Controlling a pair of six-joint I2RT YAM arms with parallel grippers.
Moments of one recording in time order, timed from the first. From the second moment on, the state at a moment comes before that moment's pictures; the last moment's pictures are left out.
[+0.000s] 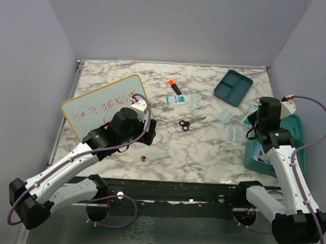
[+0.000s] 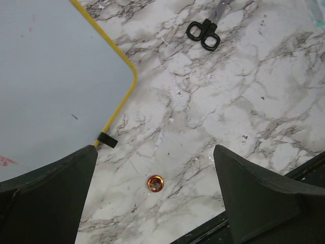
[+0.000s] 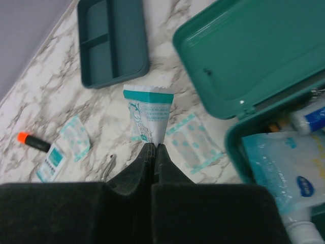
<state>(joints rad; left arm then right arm) -0.75 0.95 0.88 -0.51 -0.12 -0.26 0.12 0.95 0.91 -0.55 0.46 0.77</state>
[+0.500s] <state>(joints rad) -0.75 0.86 0.81 -0.50 -0.14 -0.24 -0.08 0.90 0.92 -0.75 0.62 0.85</state>
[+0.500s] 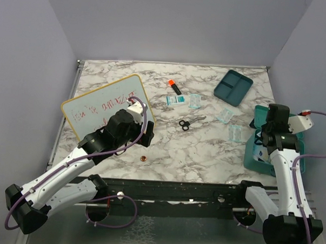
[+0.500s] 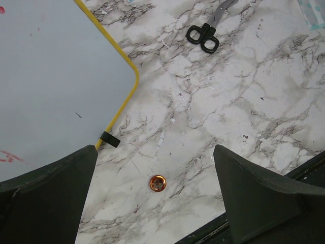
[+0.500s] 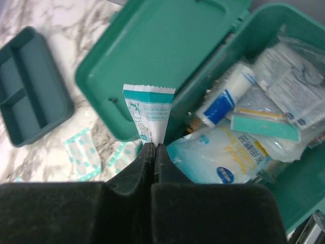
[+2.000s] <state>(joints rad) -0.75 0.86 0.80 -0.50 -0.15 -0.22 -0.18 0.82 0.79 -0.78 0.74 0.90</state>
